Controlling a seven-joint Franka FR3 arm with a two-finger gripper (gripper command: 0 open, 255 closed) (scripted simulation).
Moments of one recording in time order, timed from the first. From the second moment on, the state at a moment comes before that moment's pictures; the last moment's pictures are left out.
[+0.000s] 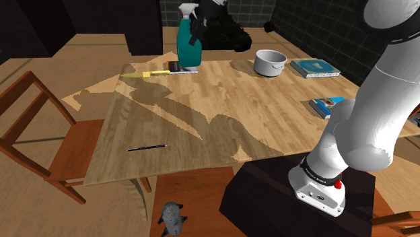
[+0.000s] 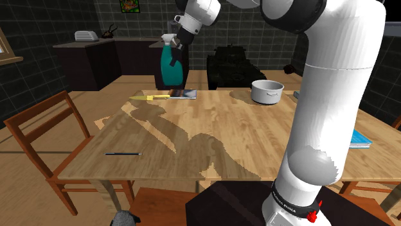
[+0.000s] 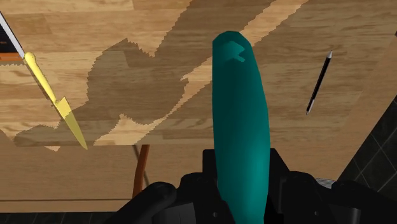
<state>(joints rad) 0.33 0.09 -0.45 -1.71 0.53 2.01 -1.19</state>
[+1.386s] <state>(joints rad) 0.18 0.09 -0.57 -1.64 0.56 1.82 -1.40</state>
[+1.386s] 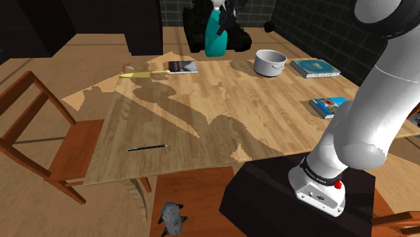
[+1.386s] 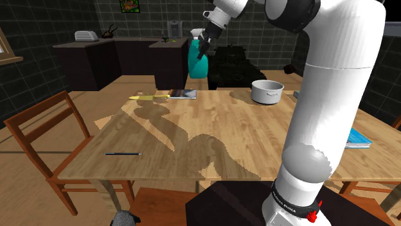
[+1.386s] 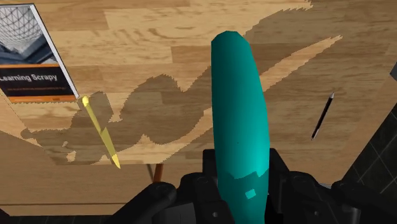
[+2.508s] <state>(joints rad) -0.16 0.36 -0.70 -1.41 0.73 1.57 -1.78</state>
